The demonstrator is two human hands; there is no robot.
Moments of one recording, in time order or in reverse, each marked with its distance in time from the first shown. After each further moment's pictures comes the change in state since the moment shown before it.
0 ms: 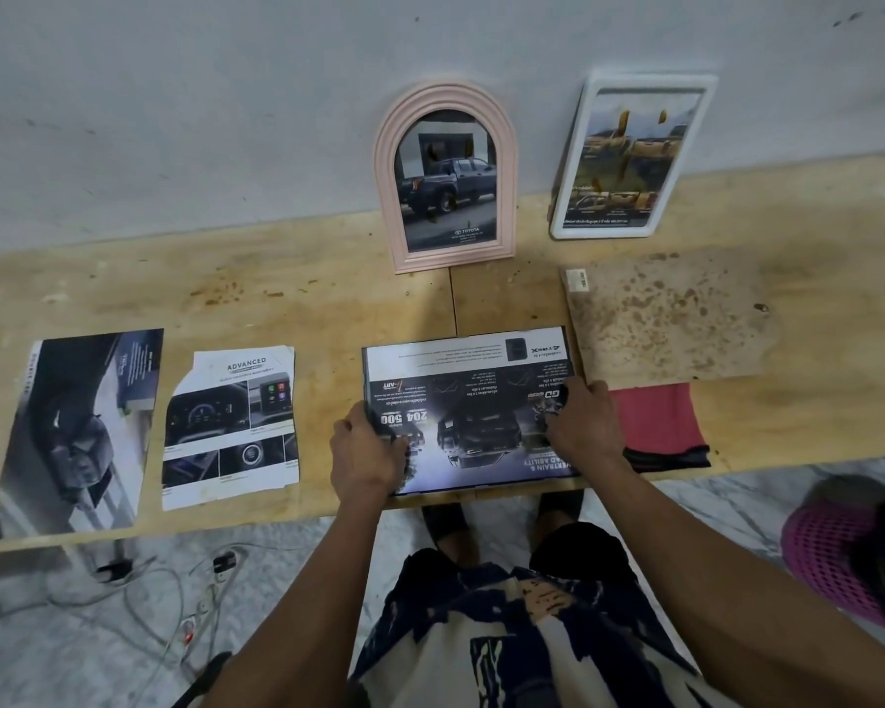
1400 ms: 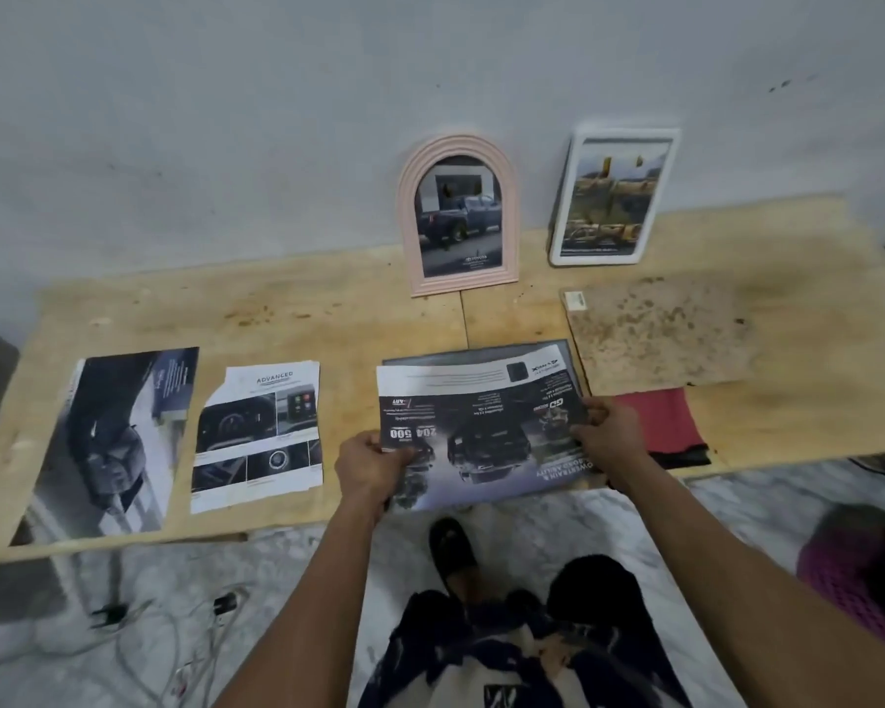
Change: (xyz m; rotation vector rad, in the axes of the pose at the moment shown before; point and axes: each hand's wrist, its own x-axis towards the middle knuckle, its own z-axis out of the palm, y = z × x) left_hand -0.022 -0.023 -0.025 -0.649 -0.059 -0.180; right_hand -0.045 0.009 -0.024 0.674 0.010 0.084
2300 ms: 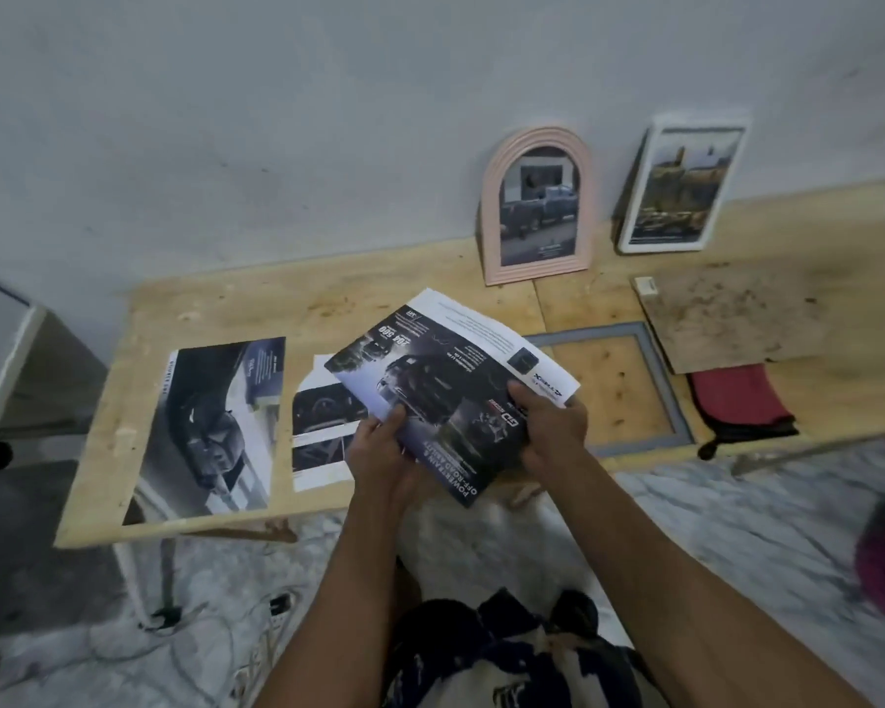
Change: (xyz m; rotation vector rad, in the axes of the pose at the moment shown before) left_hand 0.015 -0.008 -0.113 -0.882 -0.155 -0.051; right_hand -0.109 -0.081 0.187 0.984 0.042 0.244
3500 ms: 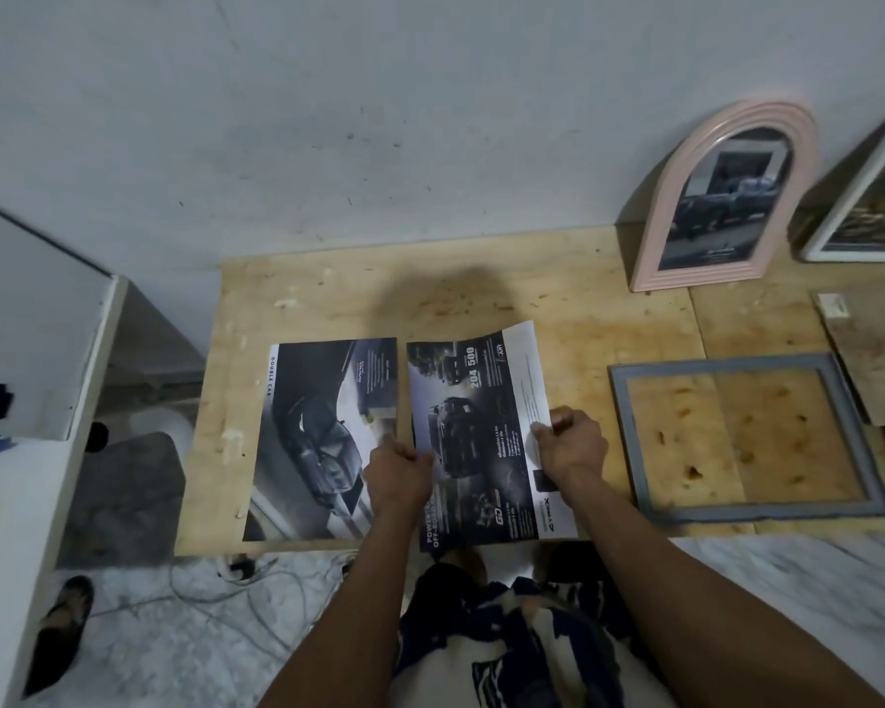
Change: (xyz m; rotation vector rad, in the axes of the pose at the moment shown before) left_hand 0.111 0.103 -0.120 1.174 0.320 0.101; right_hand 0.020 0.102 0.141 -1.007 0.086 -0.167
